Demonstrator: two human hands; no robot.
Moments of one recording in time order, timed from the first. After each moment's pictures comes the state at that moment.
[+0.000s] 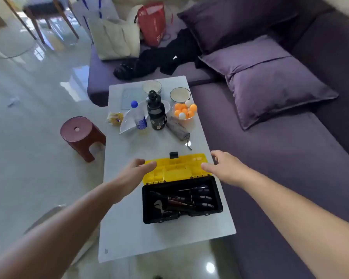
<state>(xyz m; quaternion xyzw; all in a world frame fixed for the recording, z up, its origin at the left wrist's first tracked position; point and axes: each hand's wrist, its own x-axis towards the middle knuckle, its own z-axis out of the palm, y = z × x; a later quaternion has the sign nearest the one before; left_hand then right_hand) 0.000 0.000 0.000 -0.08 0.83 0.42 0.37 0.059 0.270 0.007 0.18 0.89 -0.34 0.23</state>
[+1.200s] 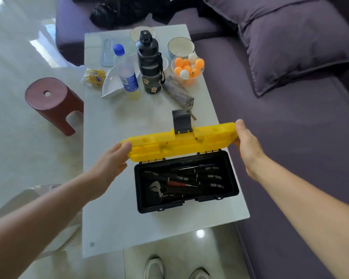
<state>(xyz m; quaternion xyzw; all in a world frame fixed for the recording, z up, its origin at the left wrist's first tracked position) -0.023 -0.054 -0.139 -0.09 0.70 0.61 0.36 0.045 0.279 -0.148 0.37 0.71 -0.60 0.05</state>
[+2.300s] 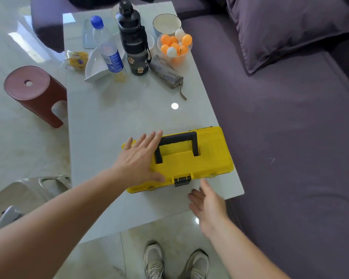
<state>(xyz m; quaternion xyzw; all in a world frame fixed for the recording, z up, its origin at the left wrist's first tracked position) 0.022 0.005 -0.187 0.33 0.91 0.07 0.25 0.187 0.148 -0.206 0.60 0.36 -0.71 0.07</state>
